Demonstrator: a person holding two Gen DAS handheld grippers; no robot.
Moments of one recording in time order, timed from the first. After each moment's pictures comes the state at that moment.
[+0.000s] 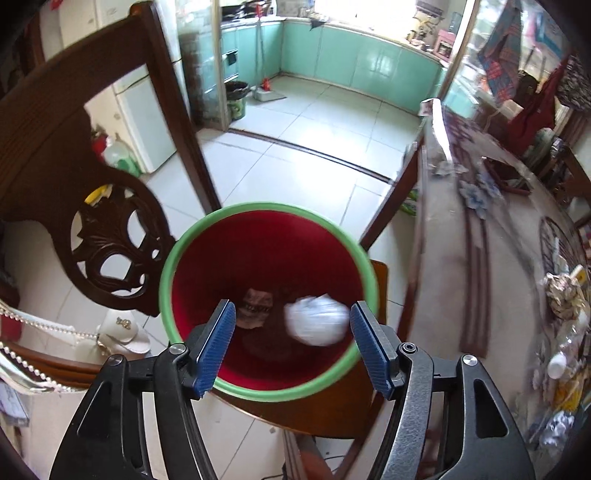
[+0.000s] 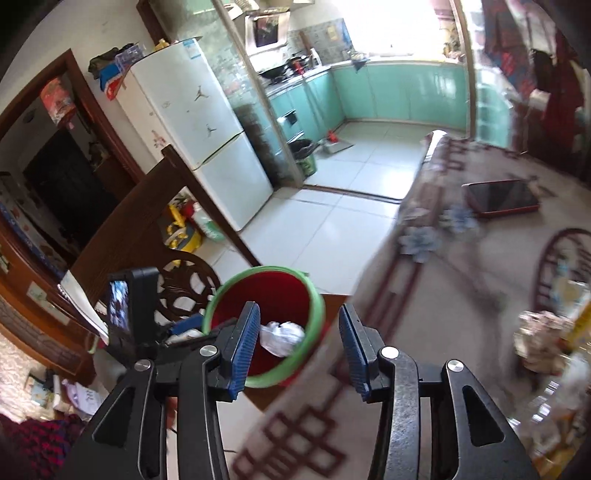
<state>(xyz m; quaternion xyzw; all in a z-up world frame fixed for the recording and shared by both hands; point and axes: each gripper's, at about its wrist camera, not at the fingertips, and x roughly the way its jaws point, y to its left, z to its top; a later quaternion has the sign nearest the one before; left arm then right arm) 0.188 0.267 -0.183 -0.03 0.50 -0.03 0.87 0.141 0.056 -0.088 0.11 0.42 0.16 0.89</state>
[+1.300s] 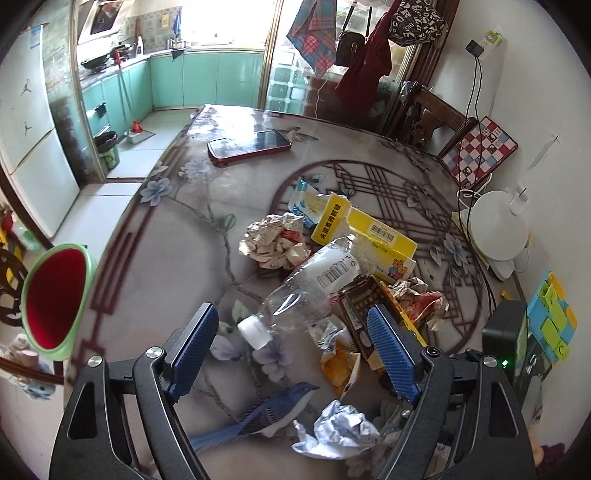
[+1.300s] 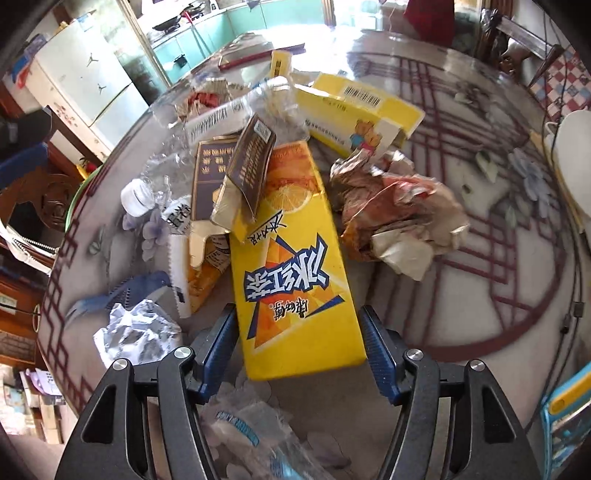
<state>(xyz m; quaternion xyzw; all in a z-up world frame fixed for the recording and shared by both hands) 0.055 -0.039 -0.104 0.01 0.46 -0.22 0.86 -0.028 -0.252 -0.222 0.09 0.56 0.02 0.82</state>
